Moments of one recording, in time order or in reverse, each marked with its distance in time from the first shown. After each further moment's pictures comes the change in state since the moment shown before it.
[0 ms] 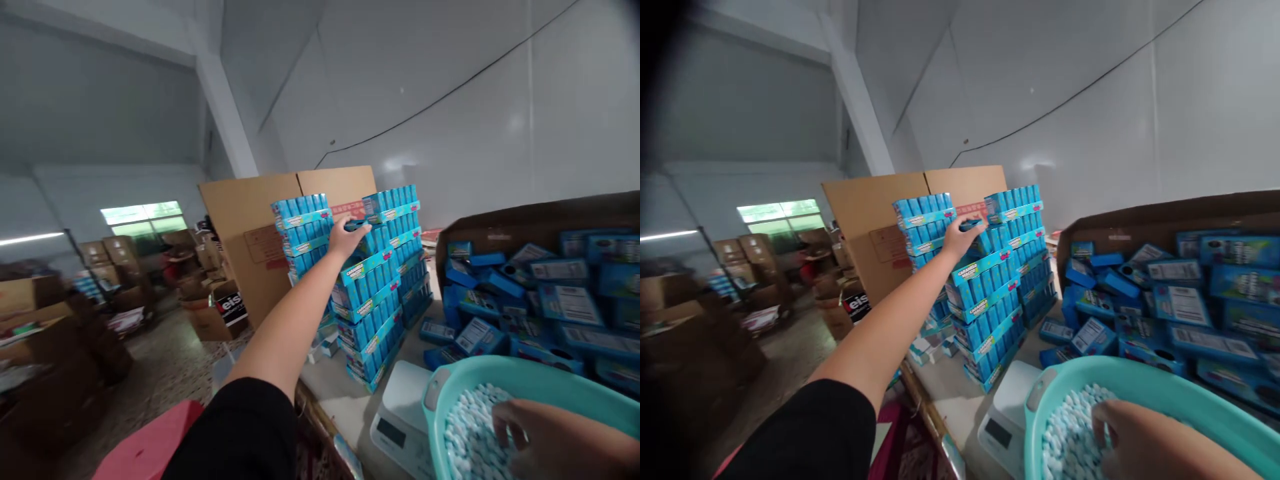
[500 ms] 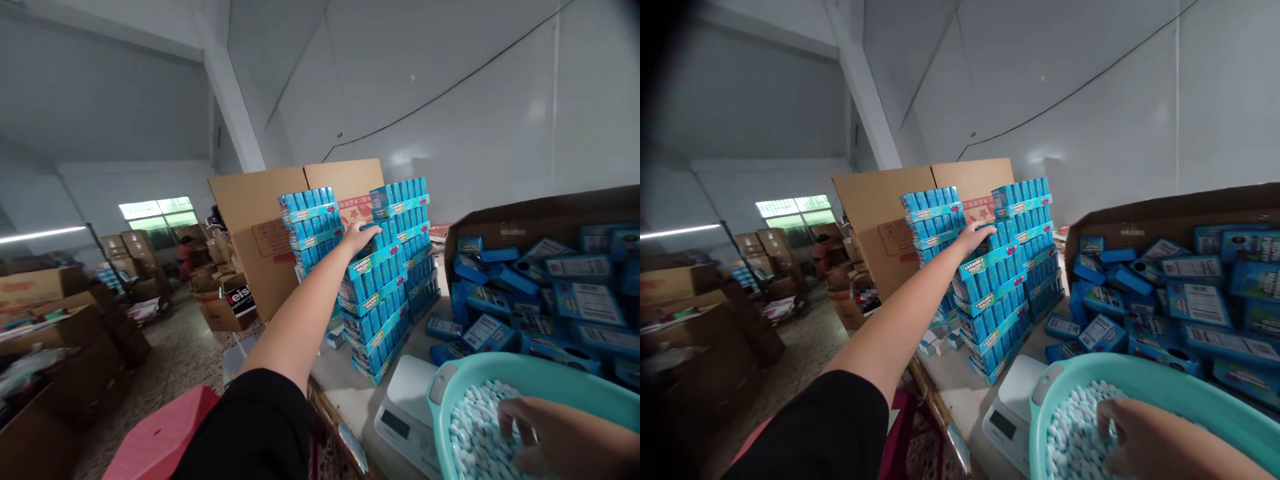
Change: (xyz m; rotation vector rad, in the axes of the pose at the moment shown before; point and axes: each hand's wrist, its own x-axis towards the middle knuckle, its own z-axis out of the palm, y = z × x) left_hand -0.001 -0.006 0.008 0.064 -0.245 -0.291; right_hand 0.010 0.012 0.007 0.035 -0.021 -0.018
